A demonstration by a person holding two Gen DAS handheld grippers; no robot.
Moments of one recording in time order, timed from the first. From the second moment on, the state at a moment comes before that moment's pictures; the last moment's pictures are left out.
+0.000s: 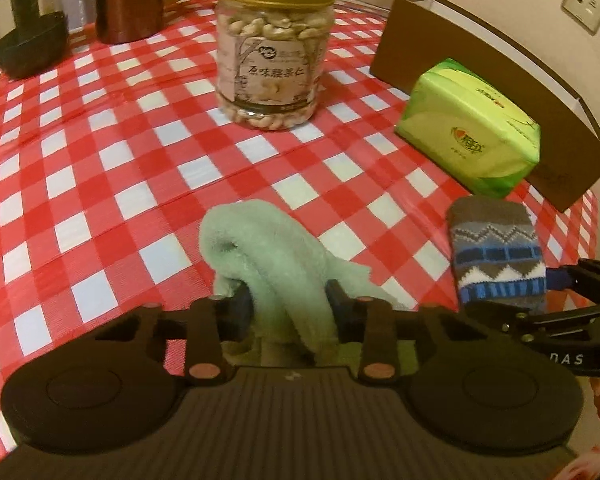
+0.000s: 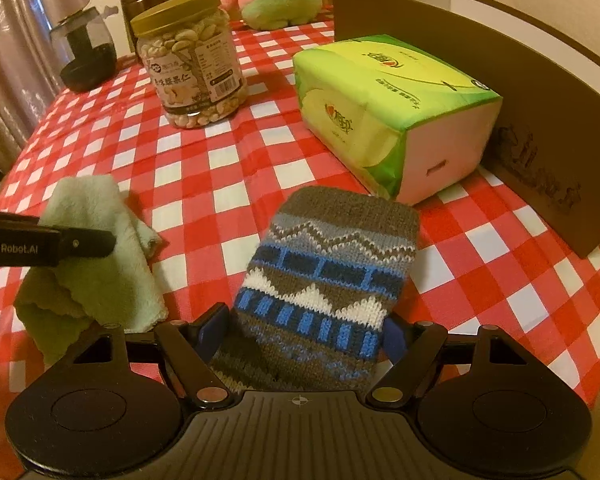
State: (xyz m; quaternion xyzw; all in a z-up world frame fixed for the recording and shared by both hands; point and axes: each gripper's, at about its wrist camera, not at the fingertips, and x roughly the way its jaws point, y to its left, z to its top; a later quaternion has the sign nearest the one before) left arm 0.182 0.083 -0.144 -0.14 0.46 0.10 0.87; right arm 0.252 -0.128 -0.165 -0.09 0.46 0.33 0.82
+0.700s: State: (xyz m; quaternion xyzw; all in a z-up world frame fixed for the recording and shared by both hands) left arm 0.178 0.061 -0.132 -0.13 0.47 0.06 0.87; right arm 0.246 -0.146 -0.151 -0.08 0.44 0.37 0.82
